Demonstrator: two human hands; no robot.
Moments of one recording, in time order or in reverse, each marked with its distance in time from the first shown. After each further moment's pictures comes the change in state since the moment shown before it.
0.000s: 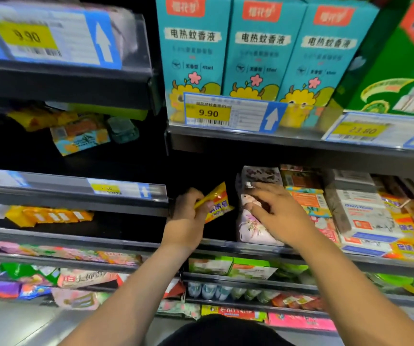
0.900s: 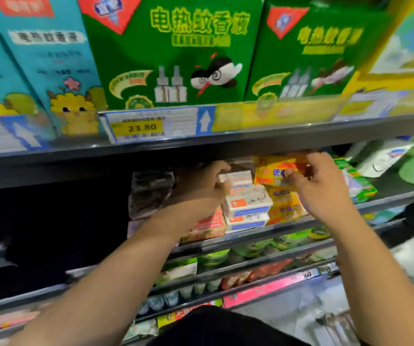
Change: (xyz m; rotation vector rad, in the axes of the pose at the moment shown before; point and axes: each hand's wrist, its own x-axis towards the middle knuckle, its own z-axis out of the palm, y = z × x) left_hand 0.018 0.188 0.151 0.194 -0.423 0.366; right_hand -0.120 0.137 -0.160 0.011 0.533 0.486
